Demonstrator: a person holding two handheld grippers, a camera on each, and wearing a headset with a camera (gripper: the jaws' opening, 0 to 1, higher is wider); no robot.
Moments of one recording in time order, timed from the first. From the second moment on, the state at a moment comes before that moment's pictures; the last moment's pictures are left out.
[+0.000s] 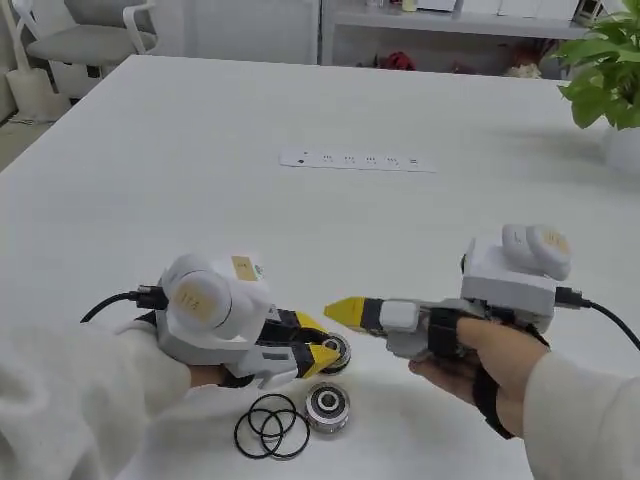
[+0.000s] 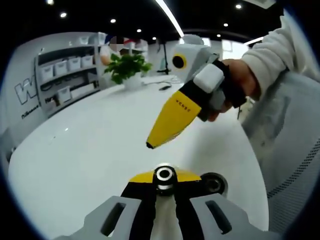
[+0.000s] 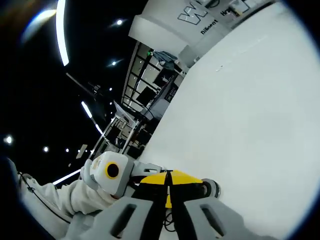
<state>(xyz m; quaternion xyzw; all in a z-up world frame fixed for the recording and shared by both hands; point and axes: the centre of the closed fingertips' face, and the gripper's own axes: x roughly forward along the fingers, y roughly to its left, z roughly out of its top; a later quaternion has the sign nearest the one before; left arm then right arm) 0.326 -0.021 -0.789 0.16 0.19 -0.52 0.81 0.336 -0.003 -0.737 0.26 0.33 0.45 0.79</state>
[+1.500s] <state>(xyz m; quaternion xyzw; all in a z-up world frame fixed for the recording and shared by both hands) 0.328 -0.020 -0.790 0.15 0.19 -0.52 0.82 0.319 -0.025 -0.808 -0.09 0.31 0.50 0.80</state>
